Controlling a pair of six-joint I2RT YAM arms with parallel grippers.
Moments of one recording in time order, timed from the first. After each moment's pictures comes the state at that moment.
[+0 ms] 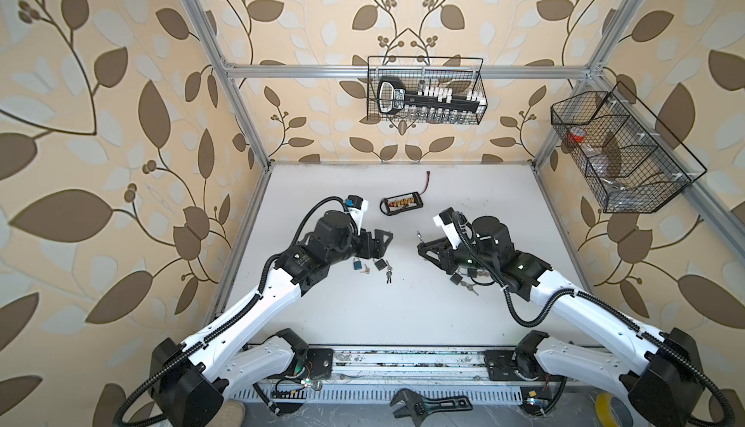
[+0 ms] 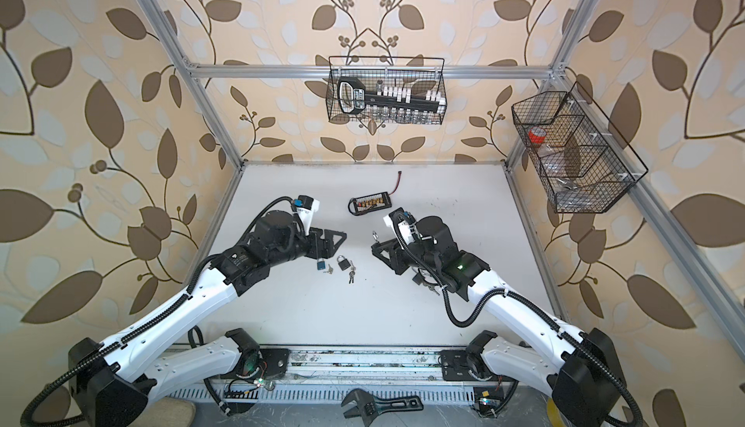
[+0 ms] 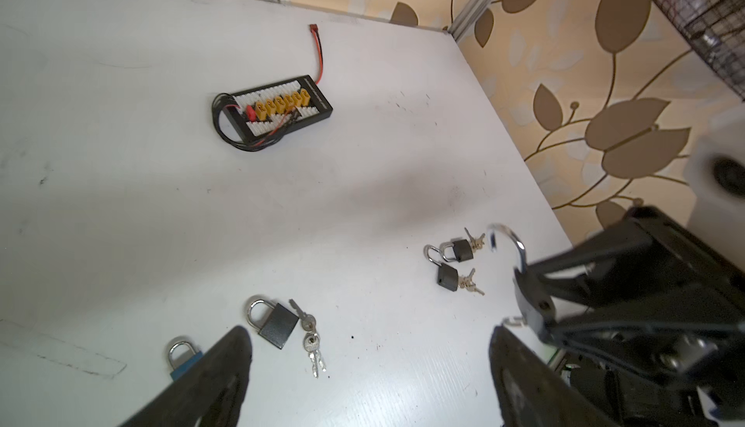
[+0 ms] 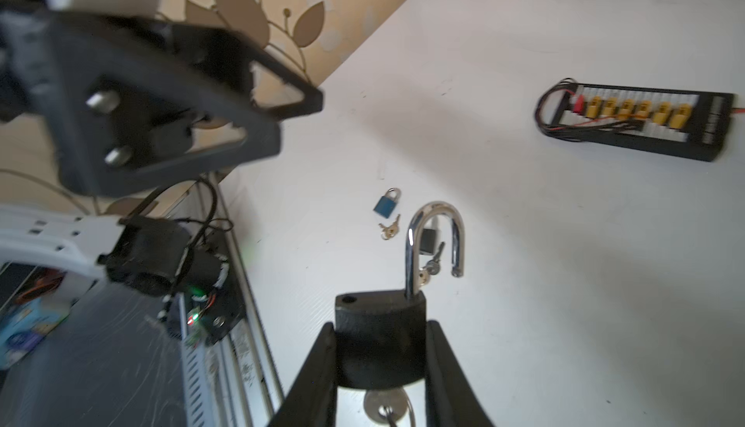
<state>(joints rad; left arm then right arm) -0.52 1.02 0.88 -0.36 0.25 -0.45 0.62 1.07 0.76 -0.18 -0.50 0.20</state>
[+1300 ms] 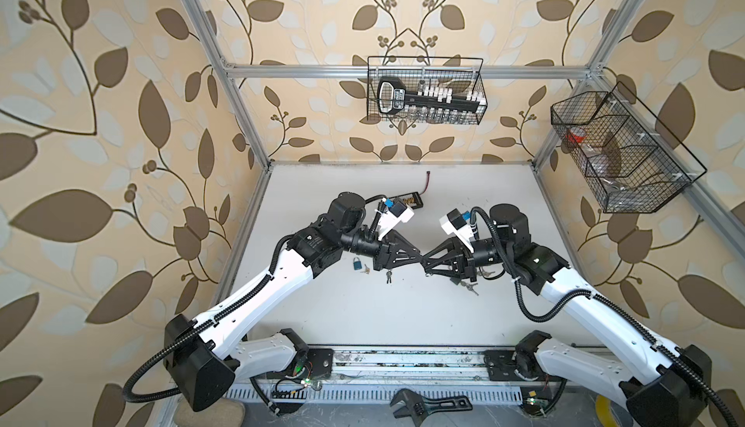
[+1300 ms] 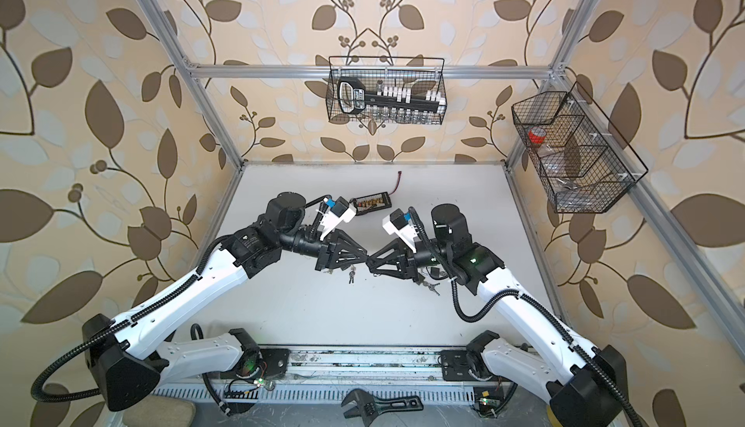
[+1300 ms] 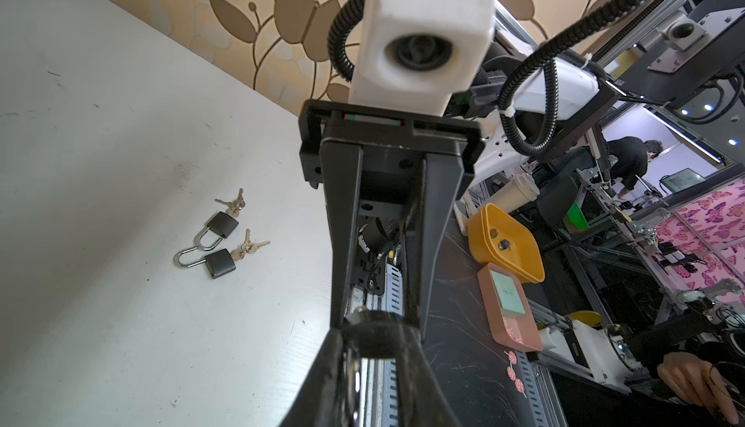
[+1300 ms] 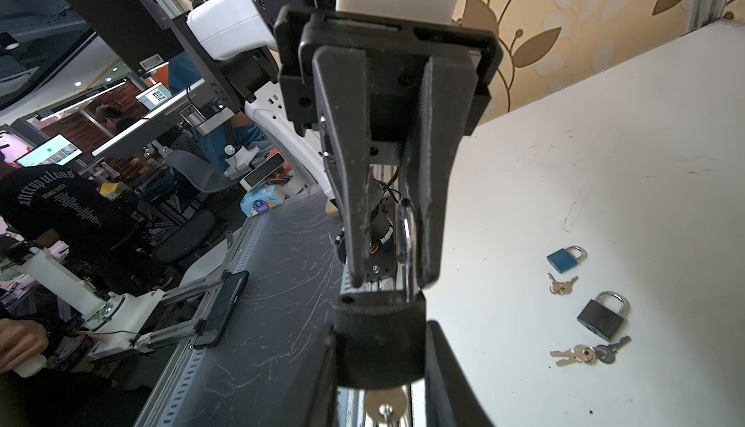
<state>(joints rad) -0.65 1.17 1.07 -0.37 0.96 -0.19 0.51 1.04 0.86 -0.24 -1.07 0.06</state>
